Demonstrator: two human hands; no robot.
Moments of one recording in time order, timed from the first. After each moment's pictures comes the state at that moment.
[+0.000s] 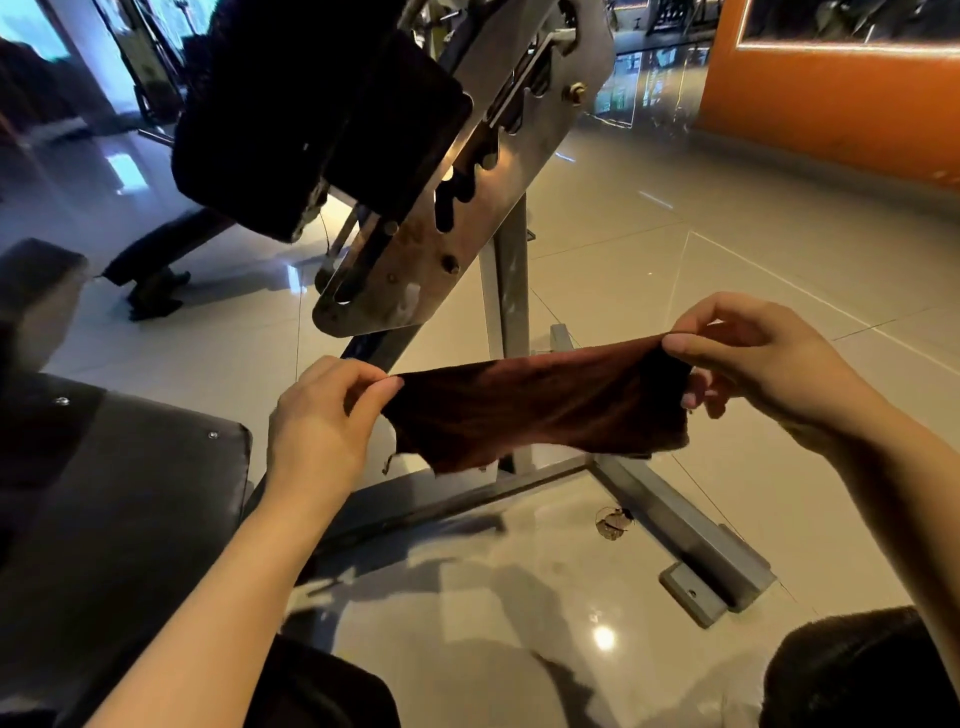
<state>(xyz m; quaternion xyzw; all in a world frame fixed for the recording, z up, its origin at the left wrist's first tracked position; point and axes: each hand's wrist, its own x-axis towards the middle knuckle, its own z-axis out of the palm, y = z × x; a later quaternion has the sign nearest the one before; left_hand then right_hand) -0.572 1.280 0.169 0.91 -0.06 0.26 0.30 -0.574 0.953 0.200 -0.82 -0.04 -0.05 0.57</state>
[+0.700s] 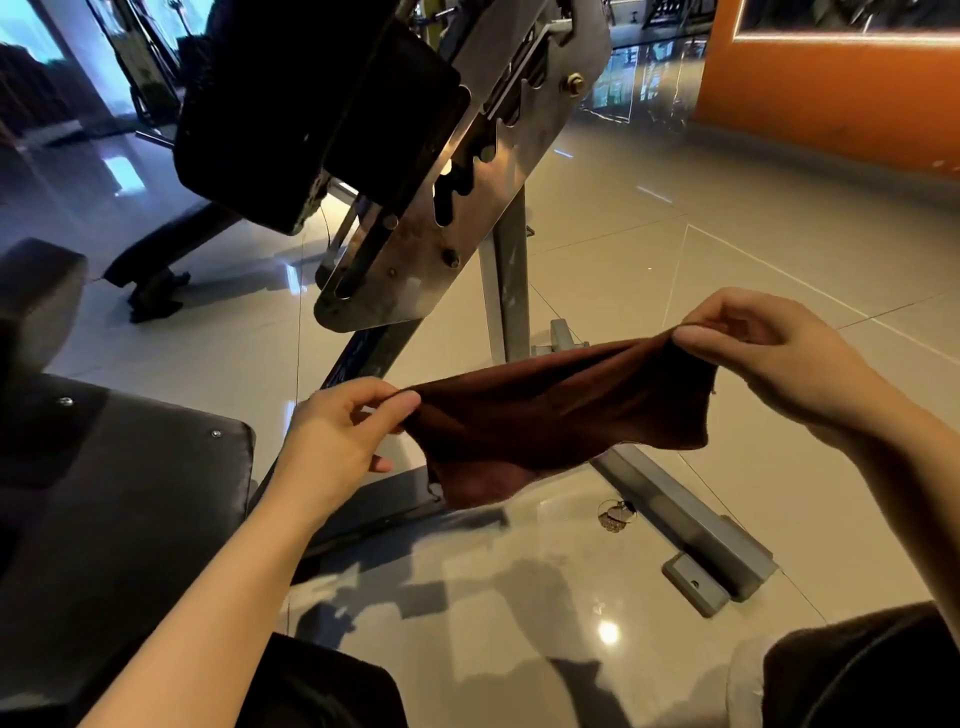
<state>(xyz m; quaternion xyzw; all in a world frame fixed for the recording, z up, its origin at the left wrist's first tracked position) -0.584 1.280 0.168 0.85 -0.02 0.07 0.52 -0.582 0.948 0.196 -0.86 -0.06 -0.09 0.50</state>
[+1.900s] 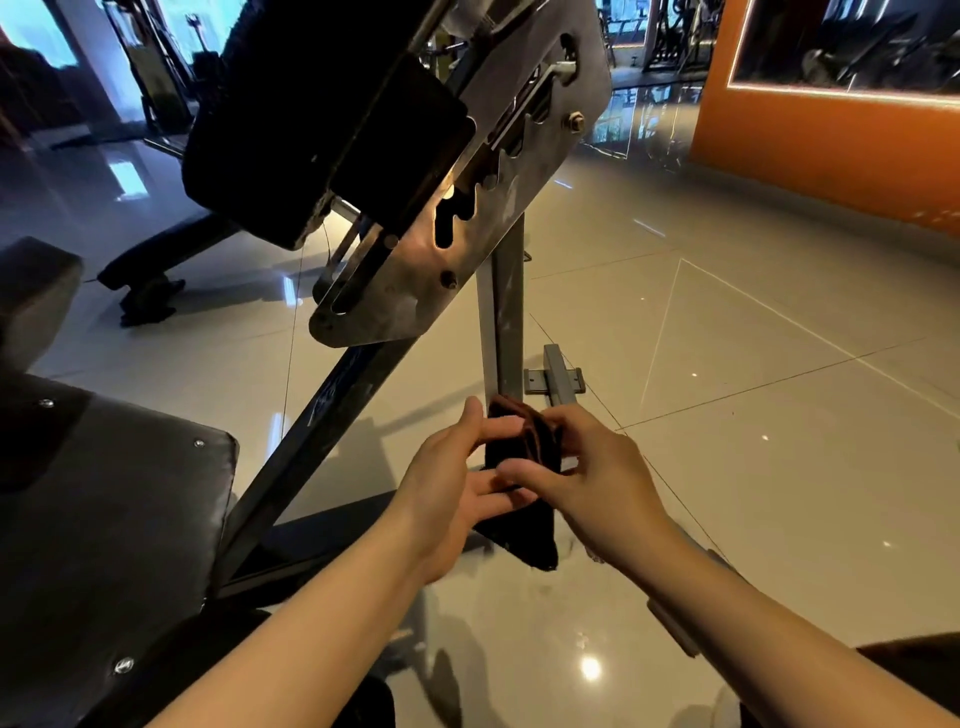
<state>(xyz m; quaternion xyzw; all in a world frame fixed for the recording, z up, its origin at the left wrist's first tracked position) -0.596 1.198 0.159 0.61 0.05 -0.17 0.77 -0.605 1.057 0.148 -0.87 -0.05 -0.06 0.50</state>
